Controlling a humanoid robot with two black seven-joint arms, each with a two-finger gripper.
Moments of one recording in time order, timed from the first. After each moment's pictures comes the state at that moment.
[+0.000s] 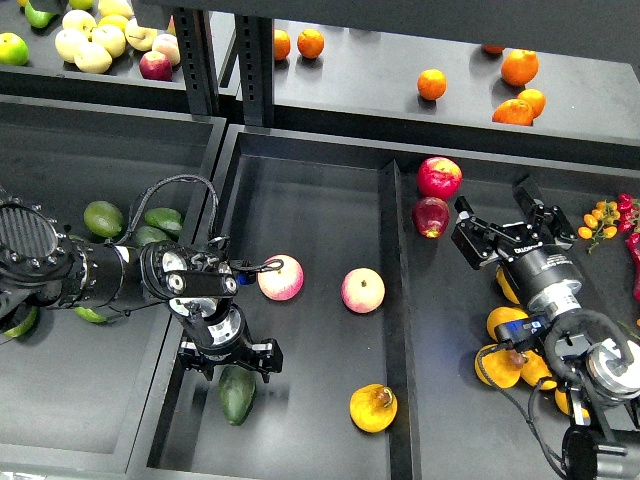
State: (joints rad) left arm -1.10 0.03 0.55 -0.75 0.28 -0.49 0.49; right arm 0.22 0.01 1.48 1.24 0.27 -0.01 -0.33
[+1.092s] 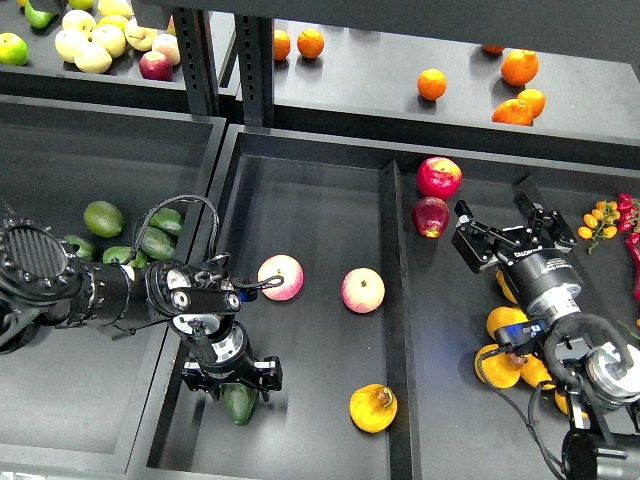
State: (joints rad) left arm -1.04 0.00 0.54 -0.72 0.26 -0.49 0.49; right arm 0.21 0.01 1.48 1.24 0.27 0.00 -0.33
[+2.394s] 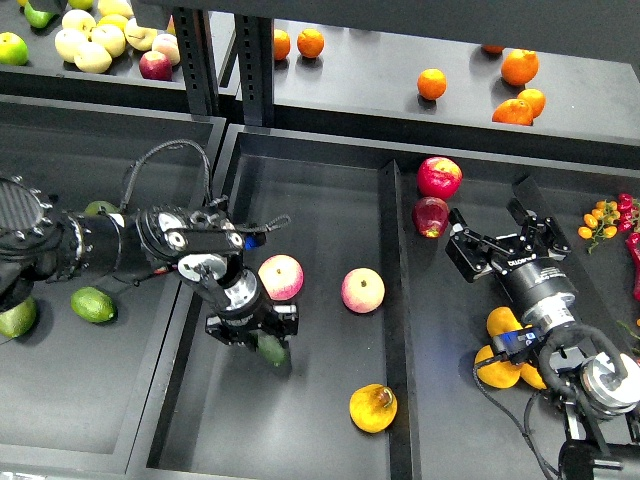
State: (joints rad) left arm -1.21 0.15 0.42 -0.74 0.17 -0.49 0.49; right arm 0.17 0.01 1.46 1.27 0.27 0.04 -0.33
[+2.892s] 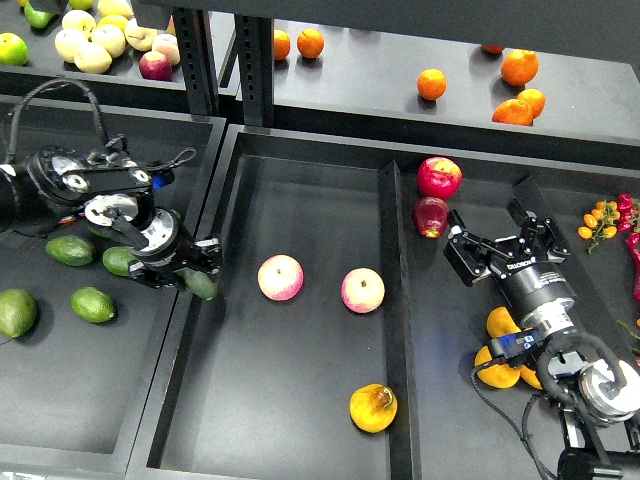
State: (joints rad) left arm -1.16 0.41 0.37 -0.76 0.23 -0.49 0.49; right arm 0.15 0.02 1.43 1.29 0.28 0.08 -0.33
